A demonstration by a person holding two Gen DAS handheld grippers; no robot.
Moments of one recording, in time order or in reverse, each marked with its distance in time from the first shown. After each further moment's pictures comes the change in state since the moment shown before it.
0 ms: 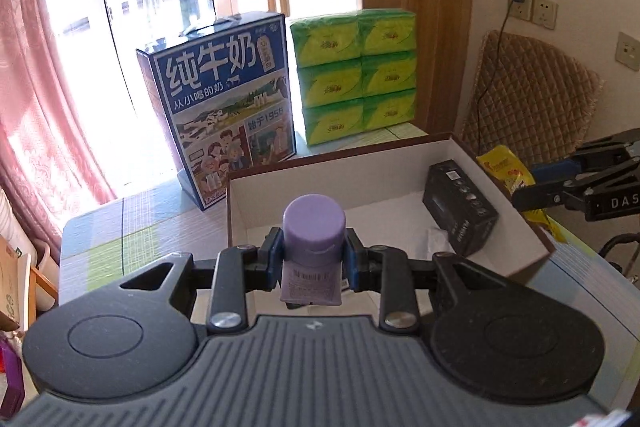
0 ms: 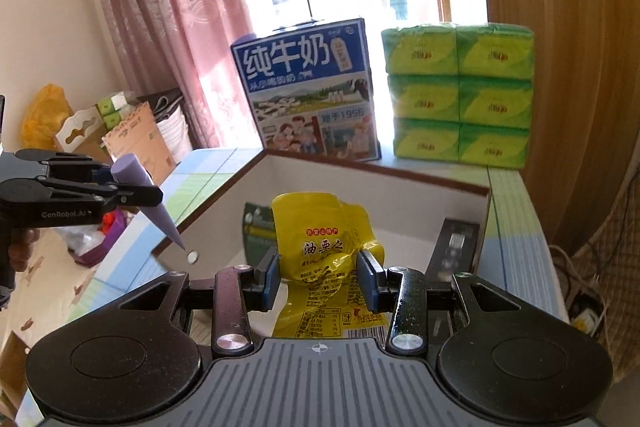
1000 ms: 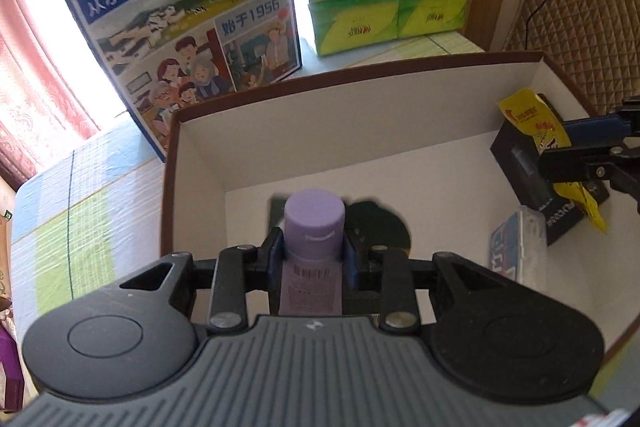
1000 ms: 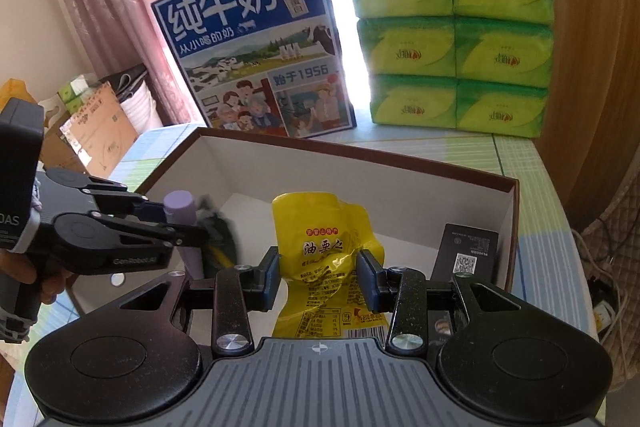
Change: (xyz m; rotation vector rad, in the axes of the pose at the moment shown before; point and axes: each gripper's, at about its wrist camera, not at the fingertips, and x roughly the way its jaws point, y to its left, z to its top) left arm 0.181 0.004 0.004 0.013 0.288 0.030; right arm 0.117 -0.054 0.019 0.064 0.124 -0.035
